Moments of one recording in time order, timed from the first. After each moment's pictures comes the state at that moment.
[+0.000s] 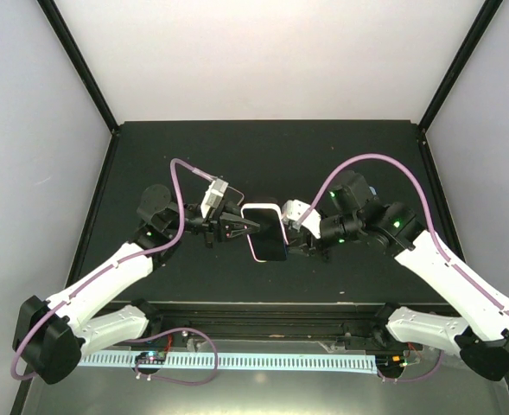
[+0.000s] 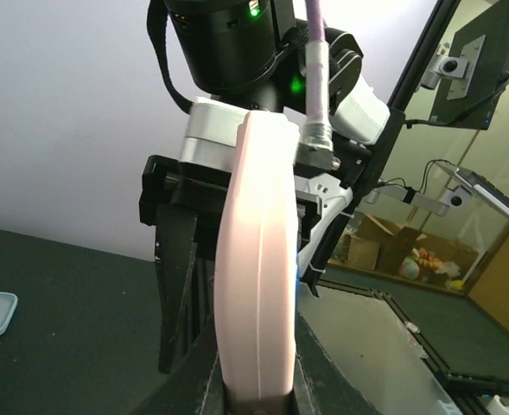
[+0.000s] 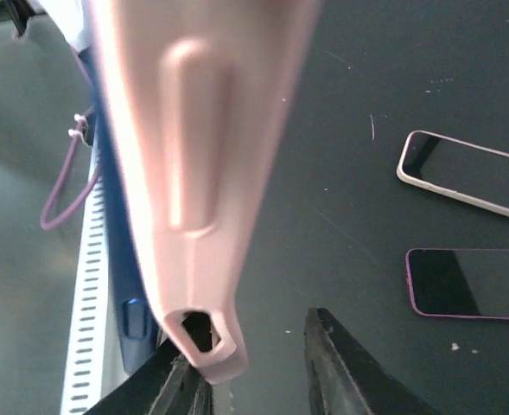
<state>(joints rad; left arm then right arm) -0.59 1.03 0.70 0.57 1.15 -0.60 0.76 1.08 1.22 -0.94 -0.57 -0.45</state>
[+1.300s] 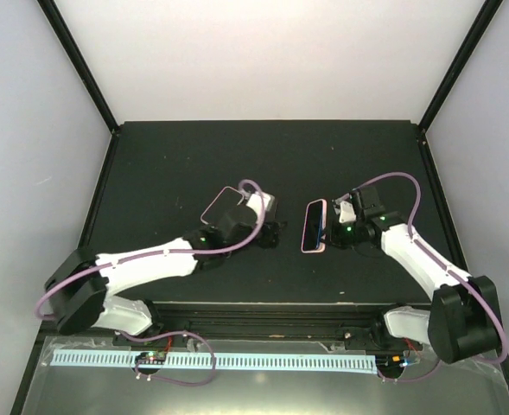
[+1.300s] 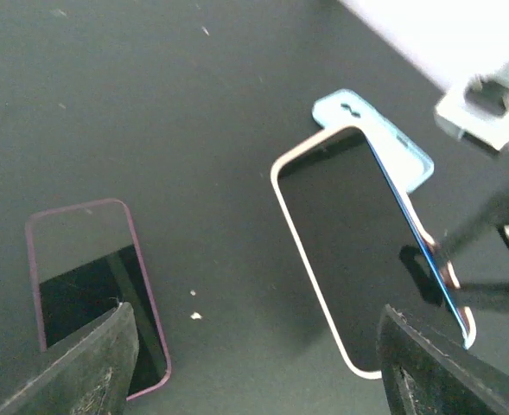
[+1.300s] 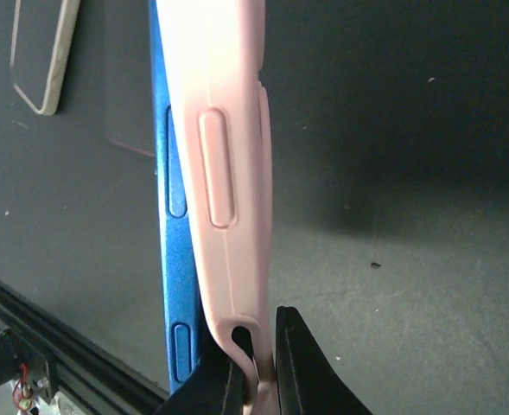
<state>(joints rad) -0.93 1.30 0.78 0.07 -0.21 -0.44 0.29 1.21 0.73 -0.61 -0.50 0.45</state>
